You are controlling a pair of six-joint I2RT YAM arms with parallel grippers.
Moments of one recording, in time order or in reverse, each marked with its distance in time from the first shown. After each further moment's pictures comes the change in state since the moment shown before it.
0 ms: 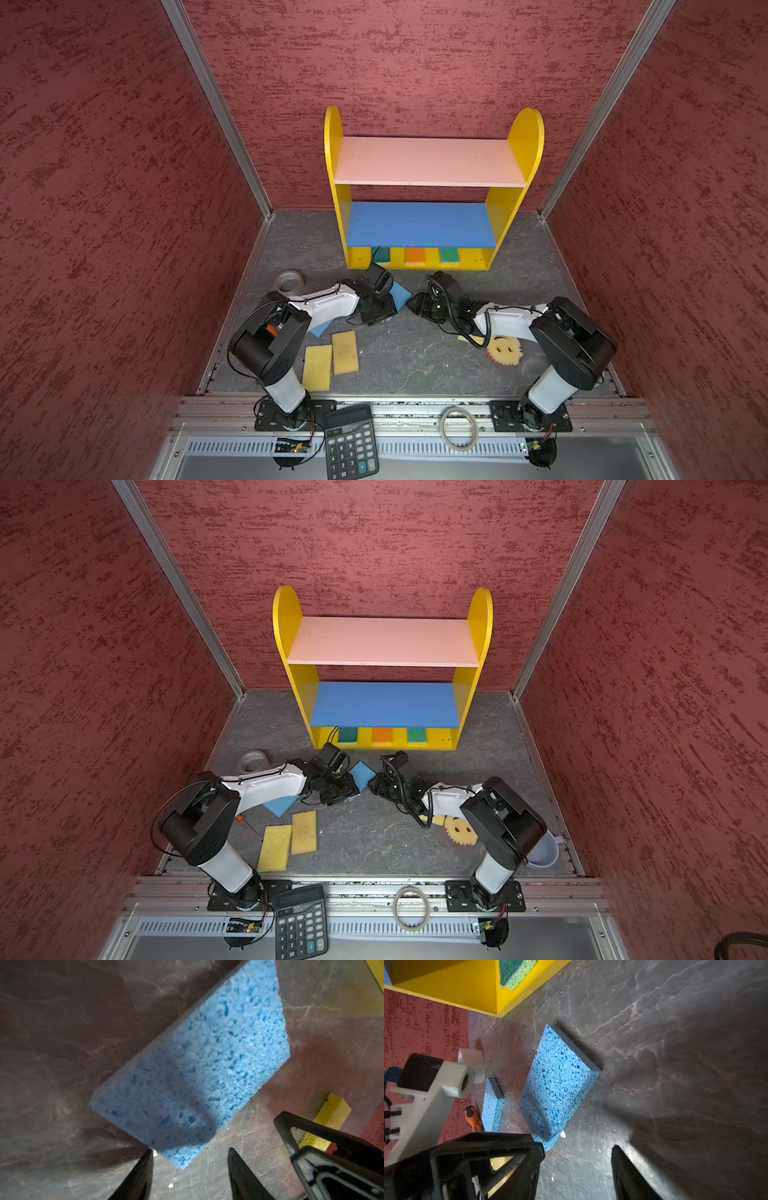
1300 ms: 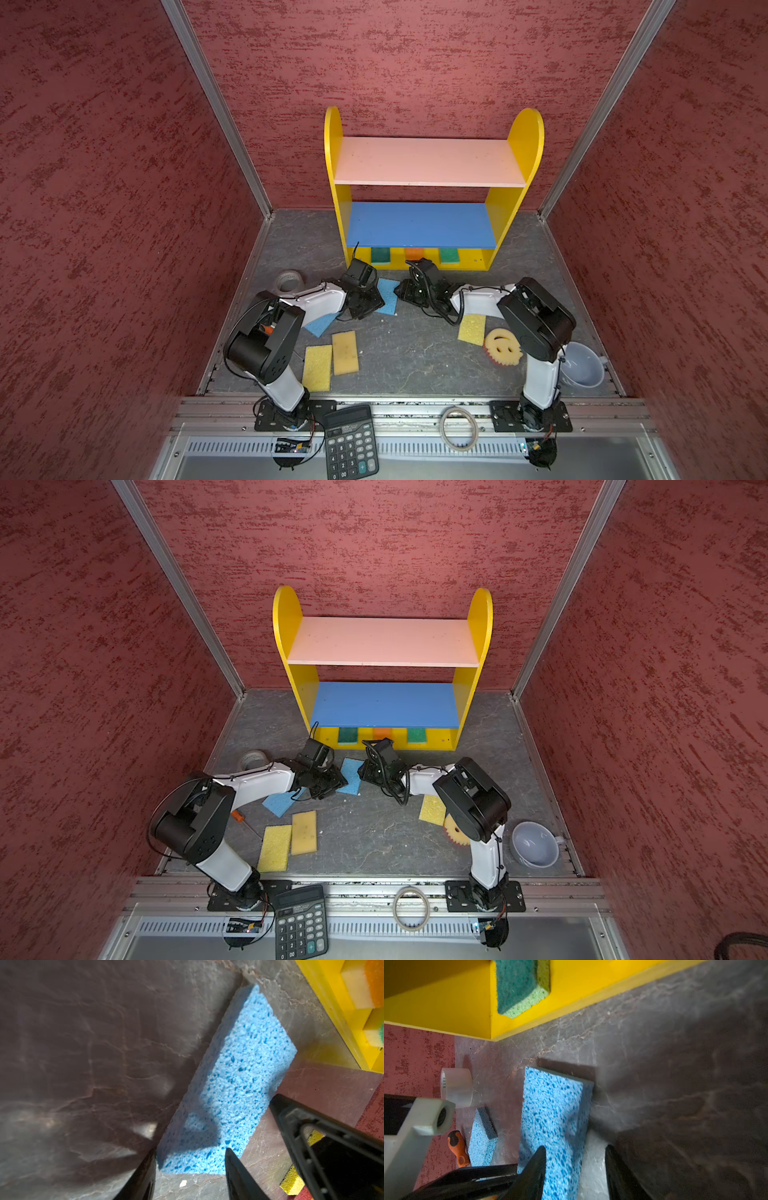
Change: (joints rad) left arm 0.134 0.000 -0.061 0.111 0.014 -0.009; right arm 0.022 0.247 0.297 -0.099 0.035 -0.064
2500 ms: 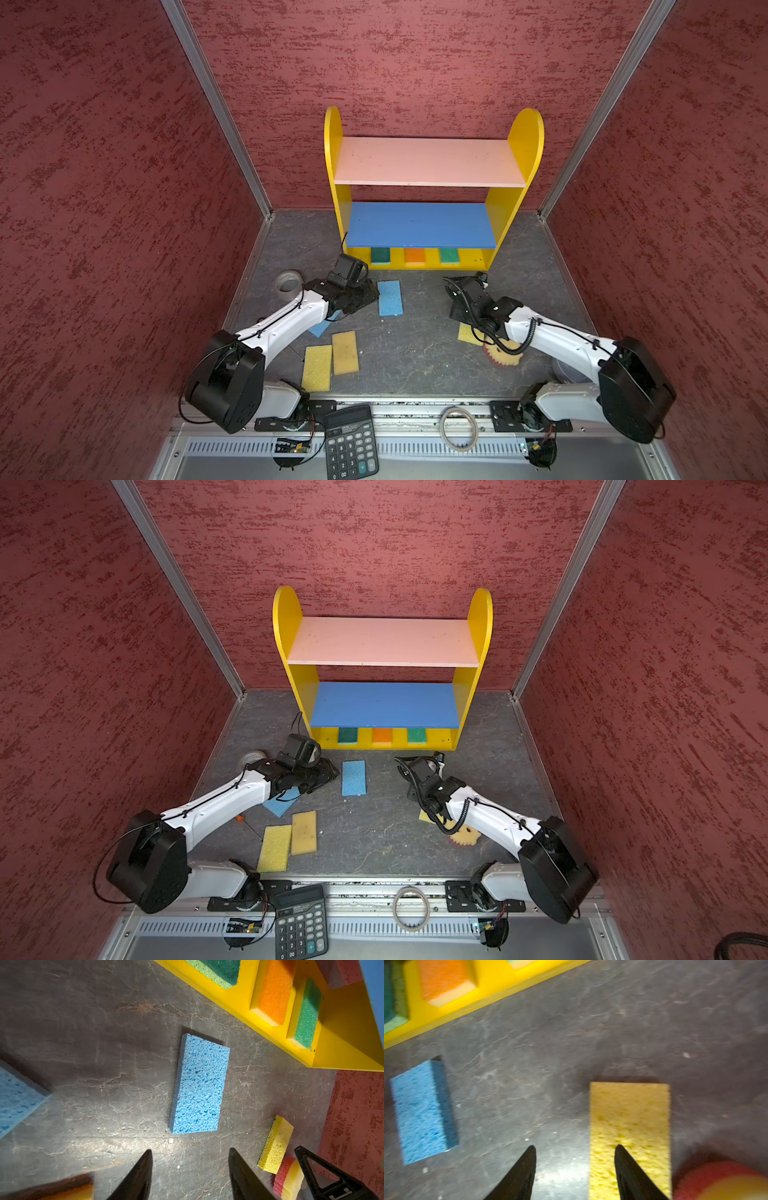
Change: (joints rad) left arm -0.004 -0.275 0.000 -0.145 -0.084 0.045; right arm -0.056 -0.623 -0.297 -0.665 0.469 -0.025
